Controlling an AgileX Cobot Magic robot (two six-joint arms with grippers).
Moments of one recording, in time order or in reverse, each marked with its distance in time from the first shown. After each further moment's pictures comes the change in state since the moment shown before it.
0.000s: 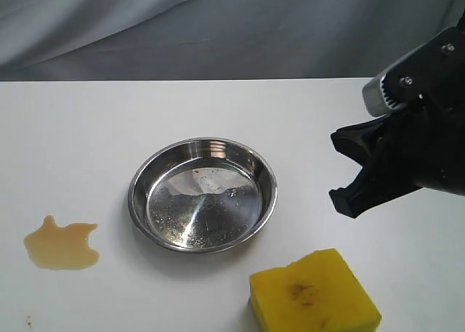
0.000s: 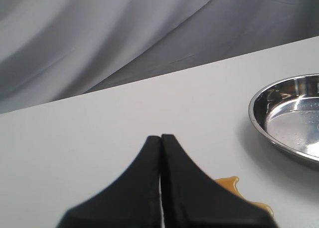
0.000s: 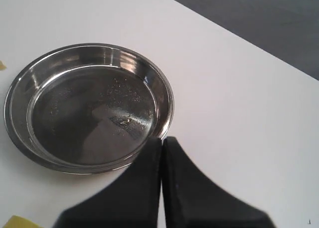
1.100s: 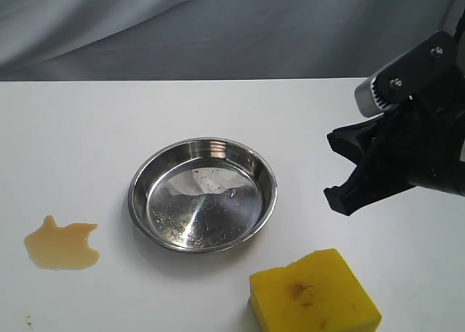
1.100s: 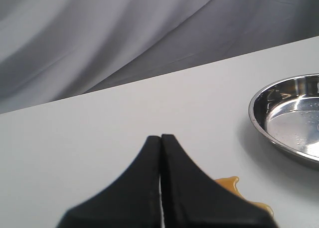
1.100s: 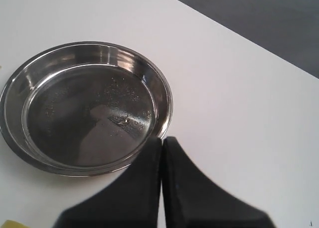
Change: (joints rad) left arm 0.000 0.000 0.000 0.000 0.000 0.000; right arm 0.003 0.026 0.000 0.000 -0.026 0.000
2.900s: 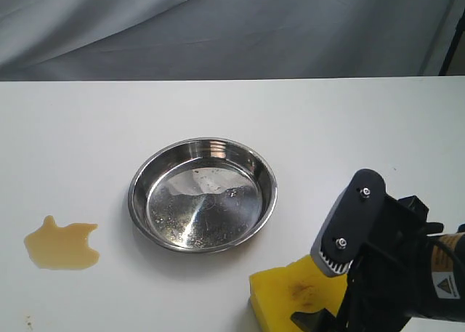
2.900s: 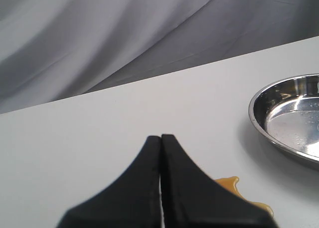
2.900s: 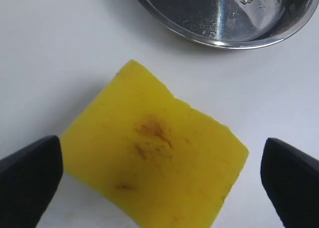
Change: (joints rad) left arm 0.000 0.000 0.000 0.000 0.000 0.000; right arm 0.264 0.002 0.127 -0.100 0.239 0.076
